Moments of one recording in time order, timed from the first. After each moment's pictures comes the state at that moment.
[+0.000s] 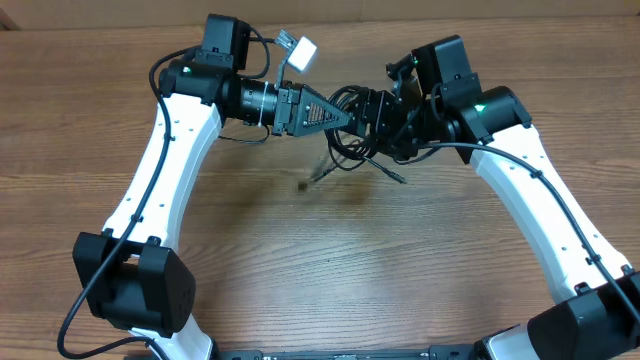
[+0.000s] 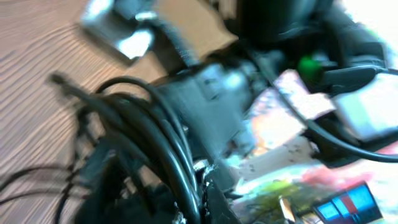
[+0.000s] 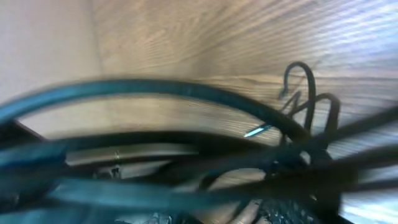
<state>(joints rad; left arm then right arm) -0.21 1.83 1.72 -0.99 1.37 0.16 0.34 1.64 1.55 -0.91 -0.60 0.70</state>
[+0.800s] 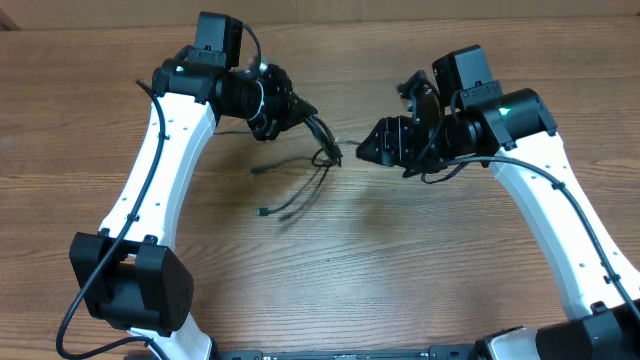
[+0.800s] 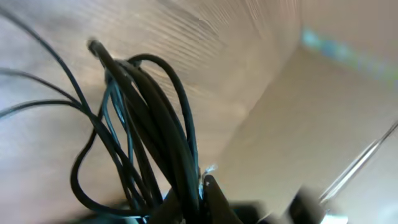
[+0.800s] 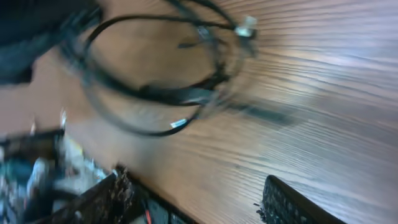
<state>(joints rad) -0.19 1.83 1.72 -0.96 0.78 -1.11 0.32 1.59 1.55 -1.13 -0.60 0.31</state>
